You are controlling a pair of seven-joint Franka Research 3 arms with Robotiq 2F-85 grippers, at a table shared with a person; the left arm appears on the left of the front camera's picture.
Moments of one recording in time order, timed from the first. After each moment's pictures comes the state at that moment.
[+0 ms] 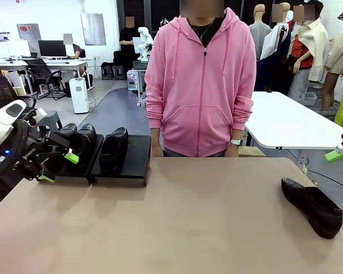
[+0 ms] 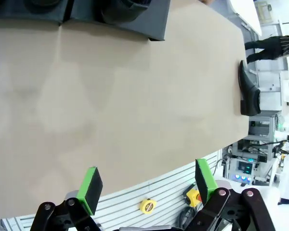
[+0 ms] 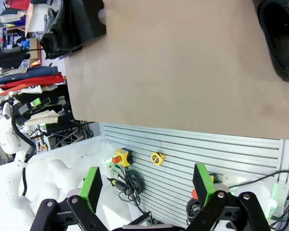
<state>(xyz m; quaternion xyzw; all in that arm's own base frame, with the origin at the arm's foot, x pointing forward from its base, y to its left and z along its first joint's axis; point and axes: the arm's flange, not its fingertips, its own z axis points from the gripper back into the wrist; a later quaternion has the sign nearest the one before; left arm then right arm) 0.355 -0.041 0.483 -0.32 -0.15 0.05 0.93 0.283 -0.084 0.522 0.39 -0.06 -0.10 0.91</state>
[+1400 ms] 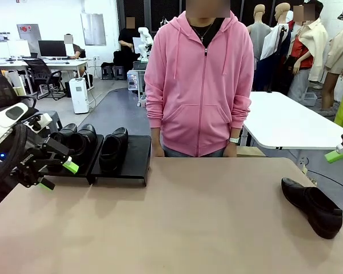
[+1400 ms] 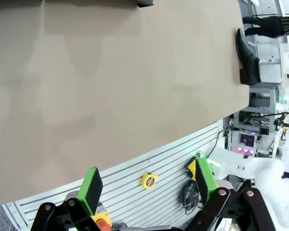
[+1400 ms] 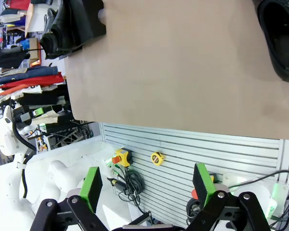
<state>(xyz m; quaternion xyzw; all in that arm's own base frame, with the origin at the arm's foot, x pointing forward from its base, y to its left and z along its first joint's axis) 0.338 -0.050 0.483 -0.33 -0.09 0.01 0.94 0.283 -0.084 0.522 0.39 -0.06 -0.10 0.92</state>
